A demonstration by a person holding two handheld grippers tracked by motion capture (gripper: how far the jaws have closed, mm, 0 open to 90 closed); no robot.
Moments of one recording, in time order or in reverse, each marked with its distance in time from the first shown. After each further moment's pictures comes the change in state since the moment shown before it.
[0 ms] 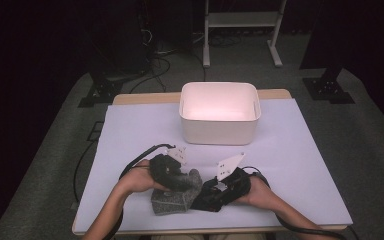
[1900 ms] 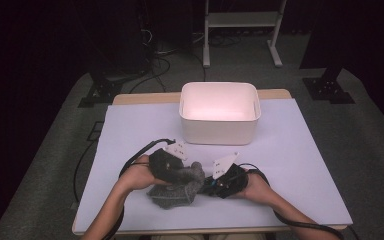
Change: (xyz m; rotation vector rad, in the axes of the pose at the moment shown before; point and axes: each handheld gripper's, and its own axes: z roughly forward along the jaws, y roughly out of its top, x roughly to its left) left arm -0.003 0.017 -0.011 -0.038 0.086 0.045; right arm -0.016 -0.003 0.011 0.107 -0.094 -0.054
